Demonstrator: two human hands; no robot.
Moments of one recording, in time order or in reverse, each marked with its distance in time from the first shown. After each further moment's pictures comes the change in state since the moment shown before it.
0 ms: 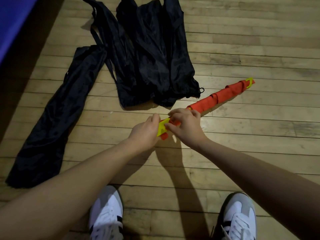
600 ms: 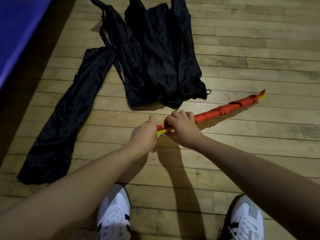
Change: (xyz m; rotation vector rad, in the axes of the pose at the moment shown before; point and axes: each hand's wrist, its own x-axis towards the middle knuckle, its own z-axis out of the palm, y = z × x) left_hand -0.015 -0.009 -0.006 -0.094 0.017 -0.225; right_hand 0.009 -0.018 0.017 -0.295 -0.194 -0.202
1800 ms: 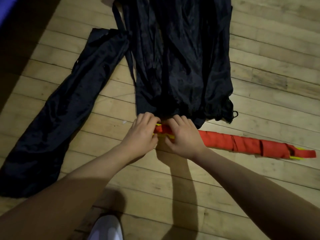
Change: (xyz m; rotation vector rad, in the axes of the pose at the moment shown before) left_hand 0.089 -0.078 0.012 -0.160 0.159 0.263; right_hand 0.095 0.011 0.032 -0.003 -0.133 -0.043
